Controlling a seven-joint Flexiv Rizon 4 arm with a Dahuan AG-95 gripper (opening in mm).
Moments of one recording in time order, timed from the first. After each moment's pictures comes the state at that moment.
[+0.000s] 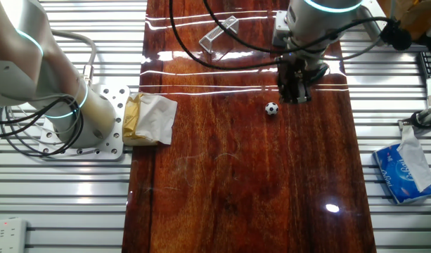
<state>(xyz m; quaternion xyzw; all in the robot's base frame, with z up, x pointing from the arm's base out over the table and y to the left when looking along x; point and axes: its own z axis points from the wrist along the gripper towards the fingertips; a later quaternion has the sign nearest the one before) 0.514 -0.011 0.156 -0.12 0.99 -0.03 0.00</state>
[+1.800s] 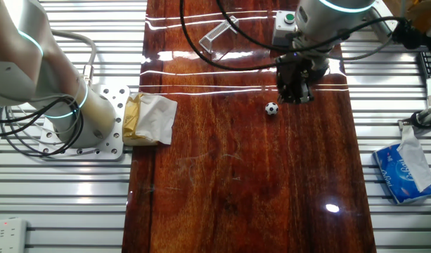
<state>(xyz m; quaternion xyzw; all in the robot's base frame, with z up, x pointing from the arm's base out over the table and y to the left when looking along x) 0.513 -0.011 0.155 -0.15 0.99 -0.03 -0.05</state>
